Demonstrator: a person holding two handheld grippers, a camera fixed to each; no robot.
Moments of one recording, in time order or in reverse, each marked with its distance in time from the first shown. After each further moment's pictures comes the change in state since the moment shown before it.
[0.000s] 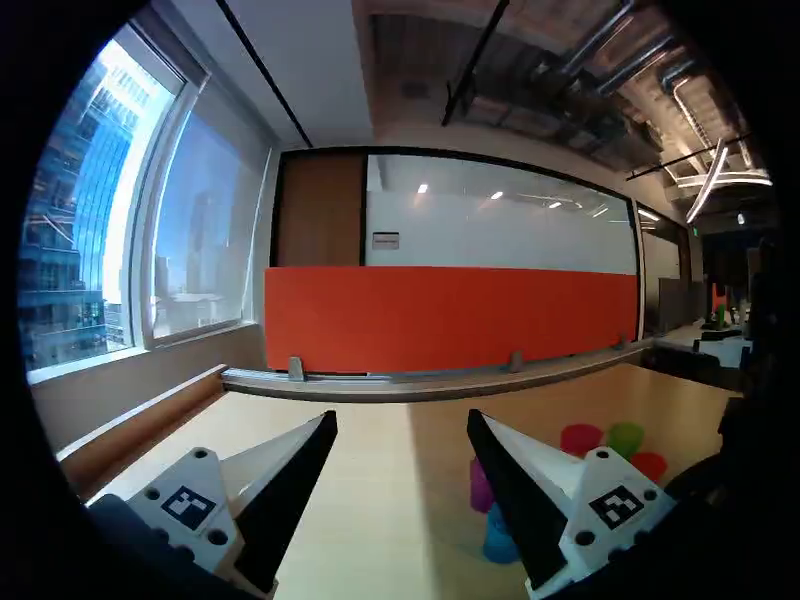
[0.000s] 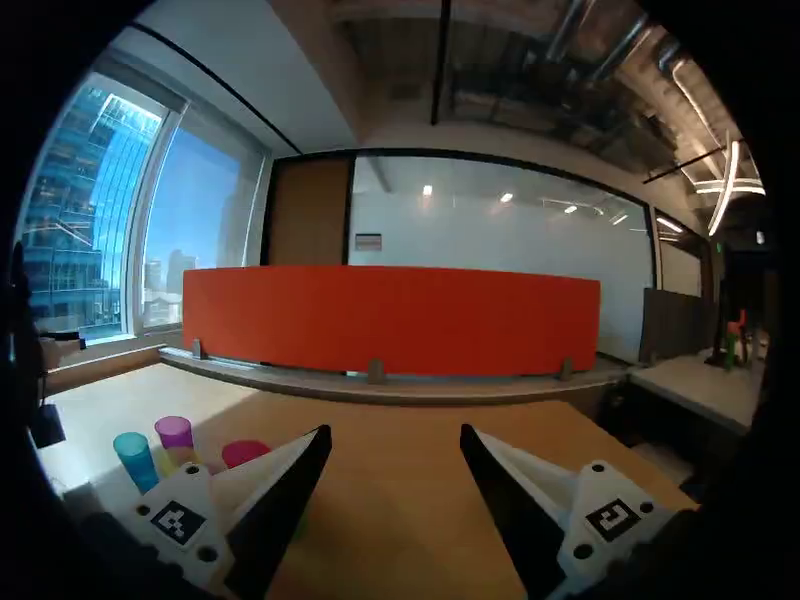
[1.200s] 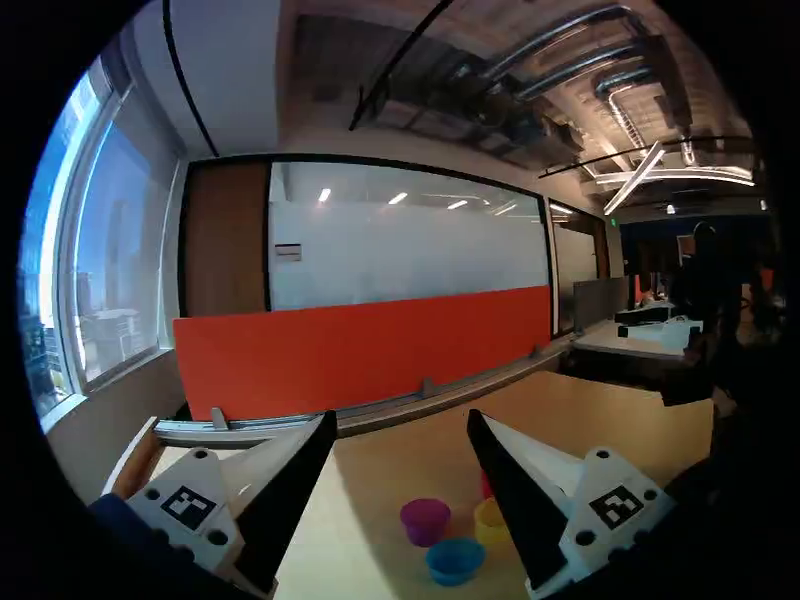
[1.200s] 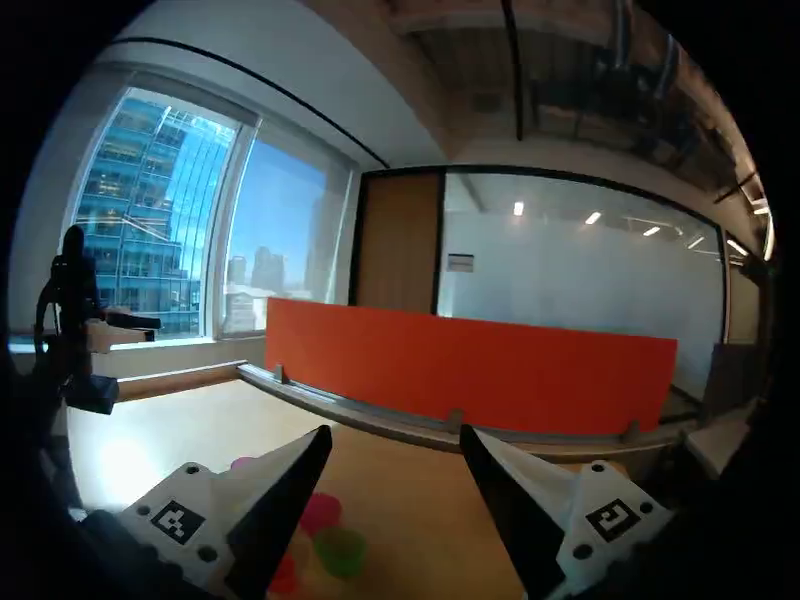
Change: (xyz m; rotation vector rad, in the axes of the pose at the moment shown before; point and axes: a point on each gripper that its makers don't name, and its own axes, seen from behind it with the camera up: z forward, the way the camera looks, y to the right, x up) left arm 0.100 0.068 -0.001 -0.348 -0.009 0.079; right arm 0.100 -0.059 -0.003 0.356 0.031 -0.067
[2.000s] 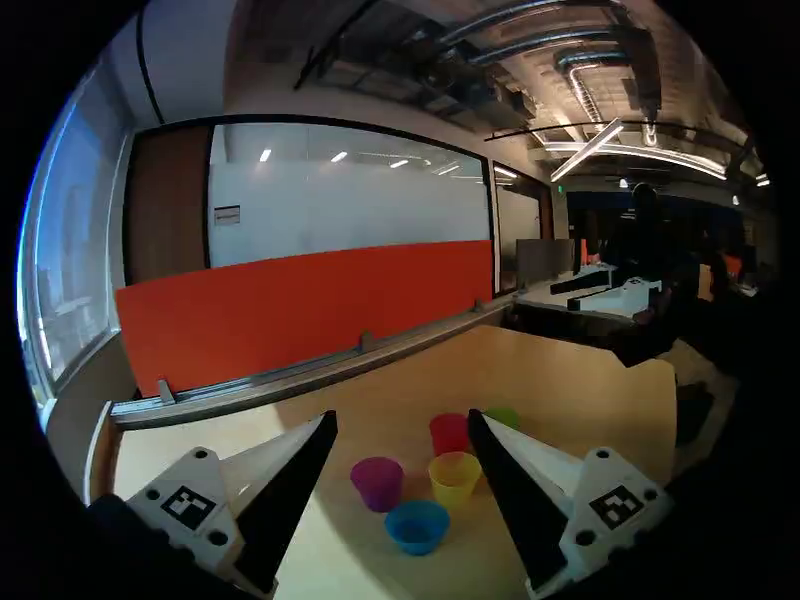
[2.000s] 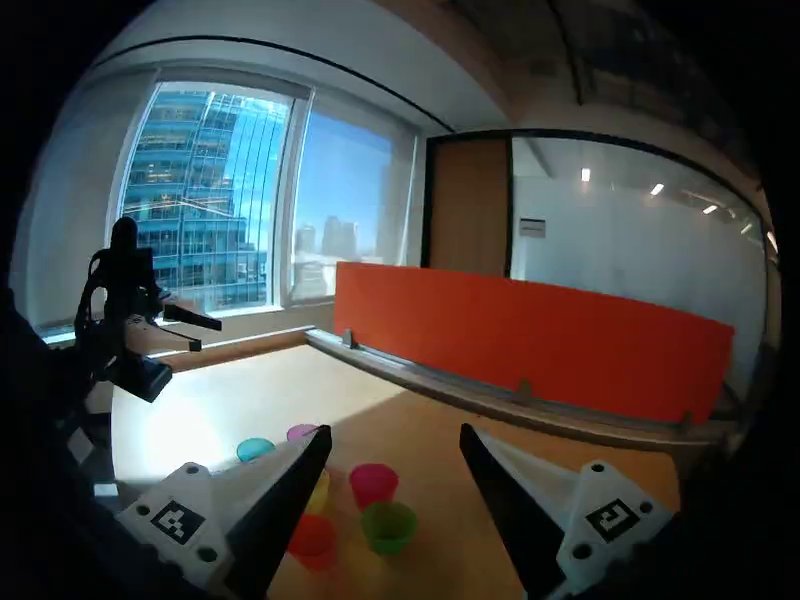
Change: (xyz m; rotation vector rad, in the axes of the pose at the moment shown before) left arm -0.056 0.032 0.008 -0.211 -0.146 0.012; right arm -0.036 -0.037 0.011 0.239 -0.142 -0.006
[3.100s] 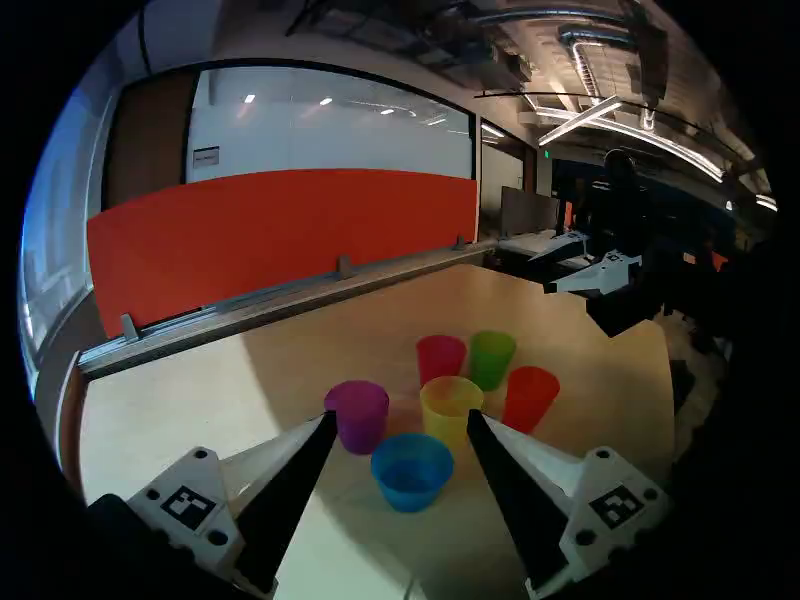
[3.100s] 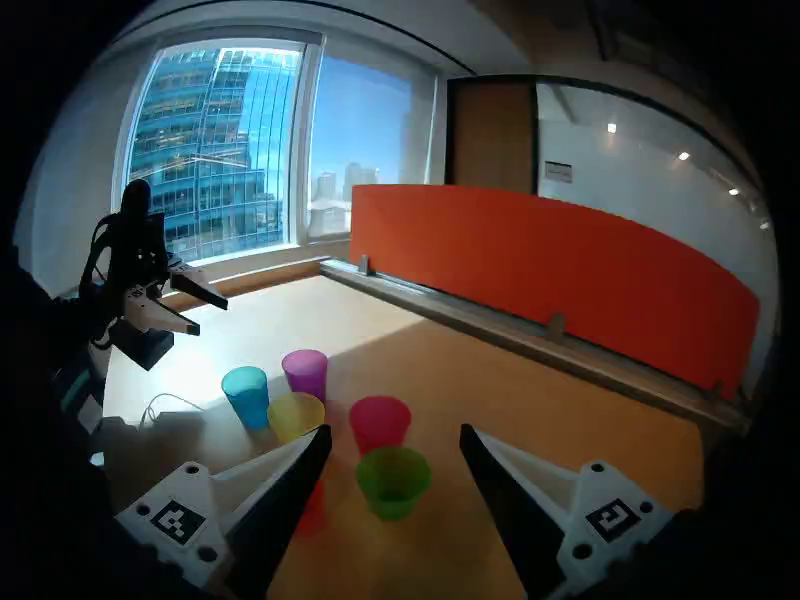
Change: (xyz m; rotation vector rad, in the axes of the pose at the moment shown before) left arm -0.111 -0.001 0.036 -0.096 -0.179 -0.044; right arm -0.103 0.001 0.049 0.074 -0.200 -0.002
